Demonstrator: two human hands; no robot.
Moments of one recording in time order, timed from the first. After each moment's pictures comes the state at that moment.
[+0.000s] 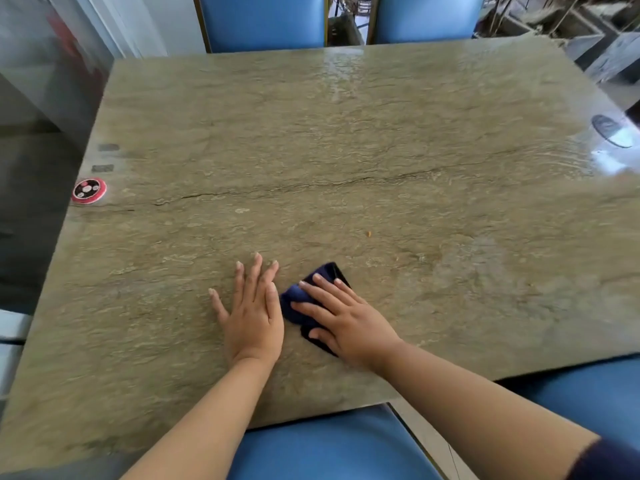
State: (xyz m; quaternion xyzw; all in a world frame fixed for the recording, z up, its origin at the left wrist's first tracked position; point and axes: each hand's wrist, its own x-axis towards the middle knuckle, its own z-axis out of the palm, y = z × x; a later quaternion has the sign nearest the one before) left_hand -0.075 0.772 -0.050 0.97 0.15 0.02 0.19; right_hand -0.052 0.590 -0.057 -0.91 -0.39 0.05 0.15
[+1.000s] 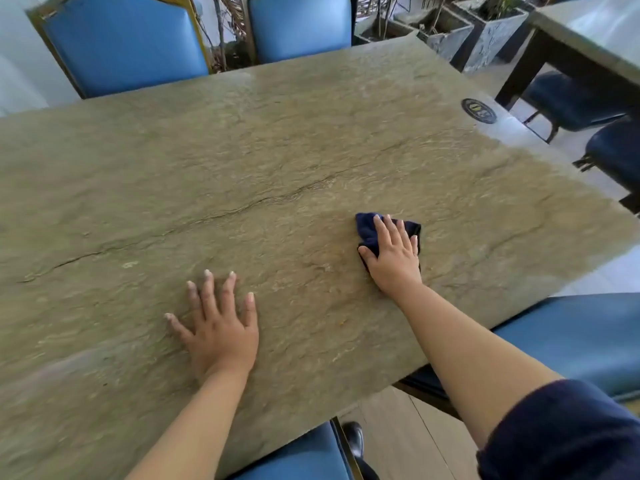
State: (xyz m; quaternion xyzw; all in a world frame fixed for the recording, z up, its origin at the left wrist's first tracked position) left_hand -0.027 0.682 -0.055 0.99 0.12 -0.03 0.08; right_hand 0.030 0.401 -0.046 -0.96 0.14 0.03 0.22
